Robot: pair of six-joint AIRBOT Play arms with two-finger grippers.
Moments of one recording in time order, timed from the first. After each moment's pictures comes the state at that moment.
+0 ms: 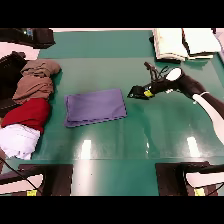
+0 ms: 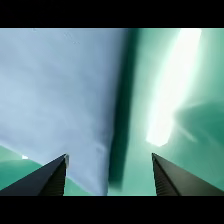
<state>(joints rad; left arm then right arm) -0.15 -1.34 1.83 1.33 -1.17 -1.54 0.22 -1.55 1.20 -0.82 1.01 1.37</state>
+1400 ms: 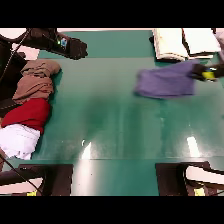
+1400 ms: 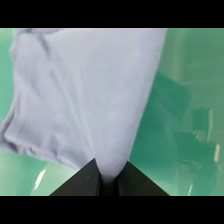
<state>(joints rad) -0.37 -1.37 1.83 1.26 -1.20 -1.52 -0.44 -1.32 1.32 -1.09 1.09 1.35</state>
